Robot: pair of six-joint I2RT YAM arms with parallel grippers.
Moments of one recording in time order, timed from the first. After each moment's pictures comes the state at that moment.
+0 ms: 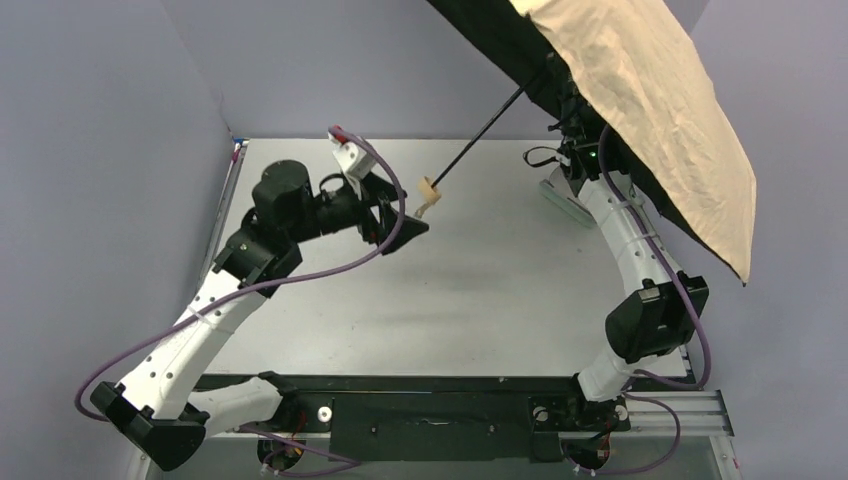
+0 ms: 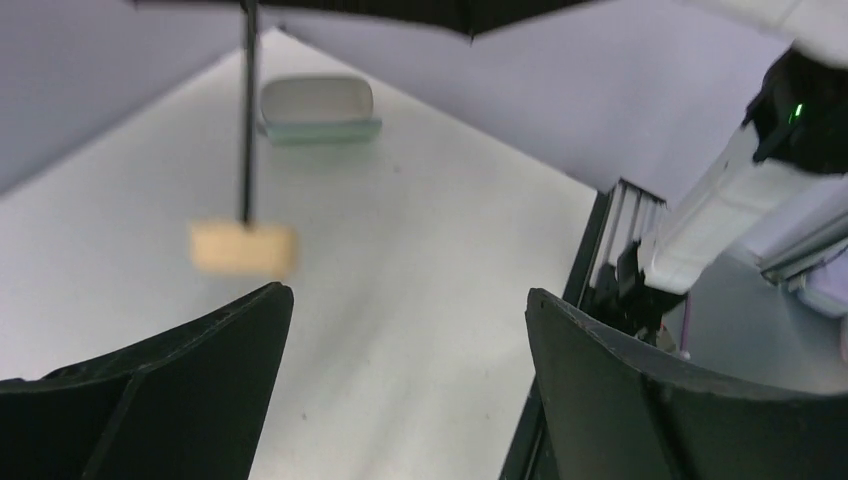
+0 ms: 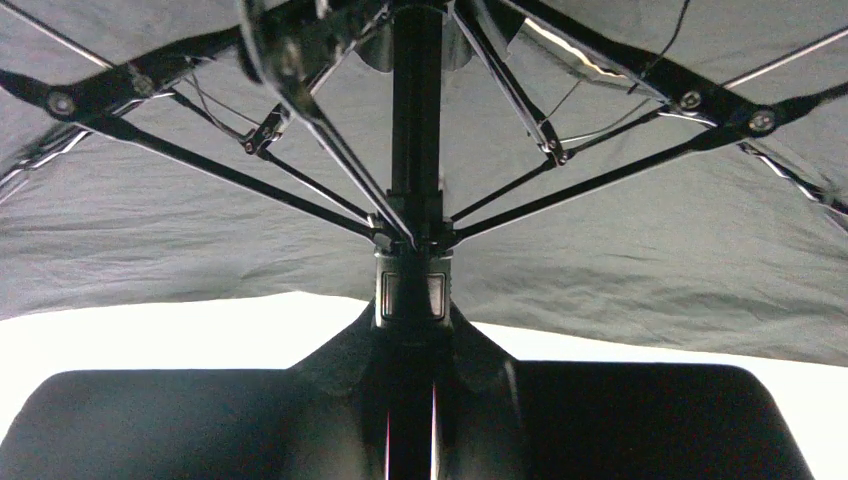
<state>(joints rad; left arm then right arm) -0.59 1.10 1.22 -0.26 0.55 -0.19 0.22 1.67 1.76 0.44 0.28 0.88</state>
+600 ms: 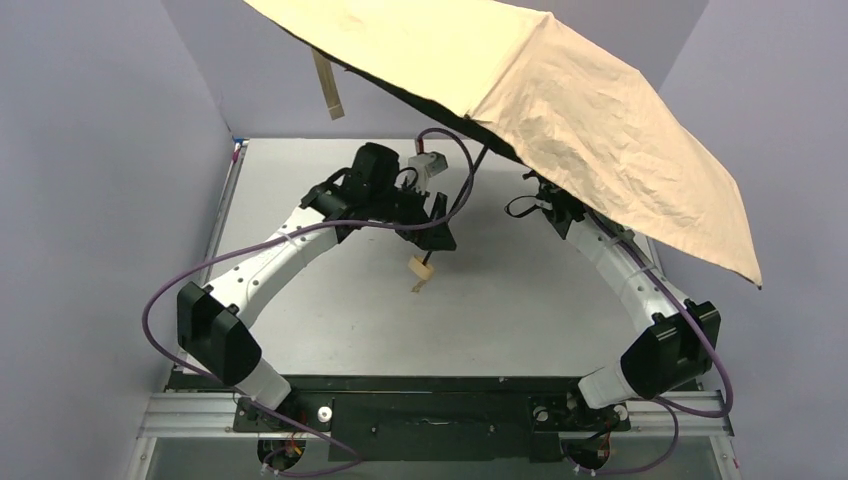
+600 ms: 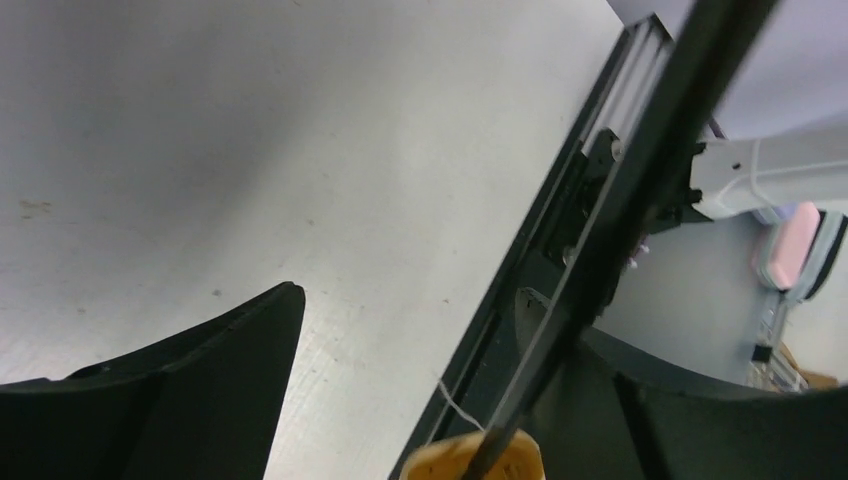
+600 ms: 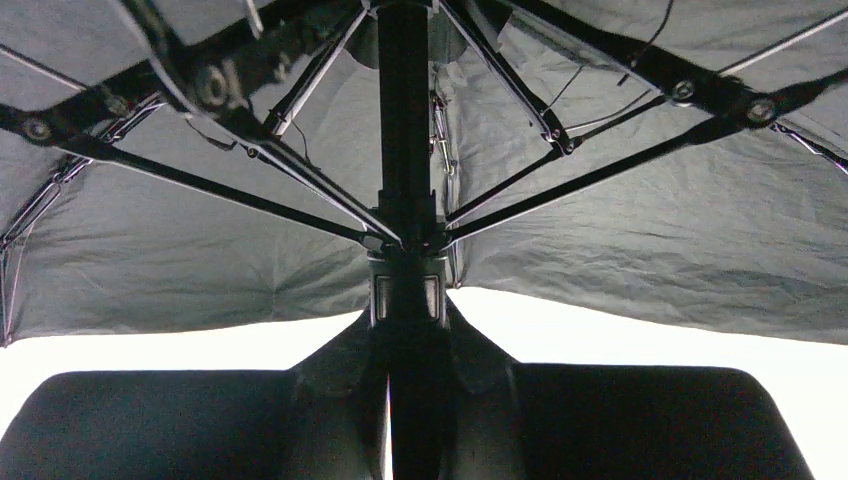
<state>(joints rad) -0.63 1.57 1.52 -0.61 0.57 -0.21 0.38 1.47 1.40 0.39 0.13 0.90</state>
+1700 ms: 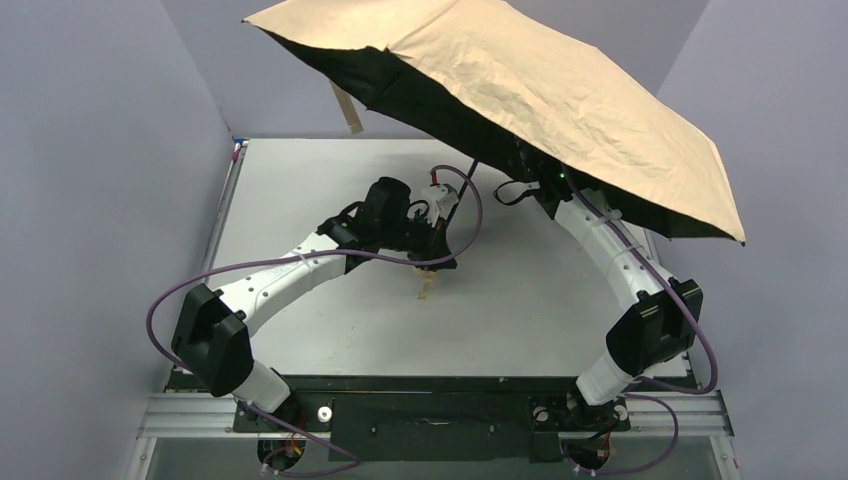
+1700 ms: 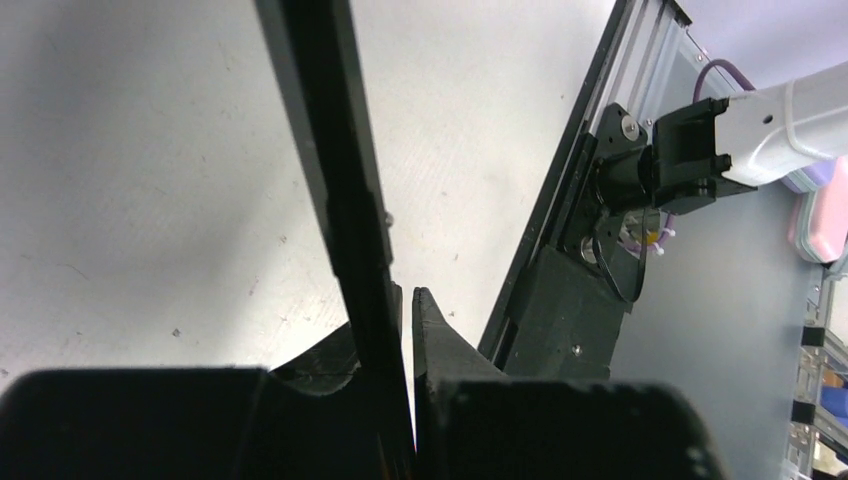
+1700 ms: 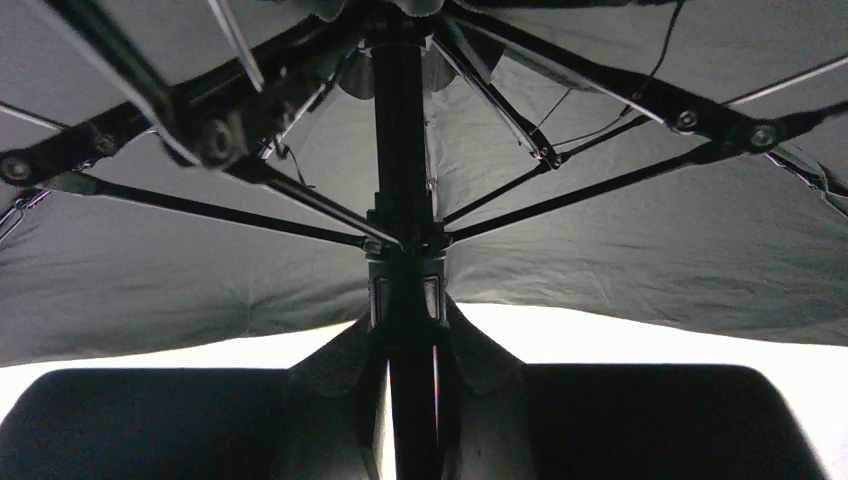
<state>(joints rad) -0.73 1.52 1.23 -0.36 0.58 -0.20 0.39 1.58 1.56 0.14 0.24 0.81</state>
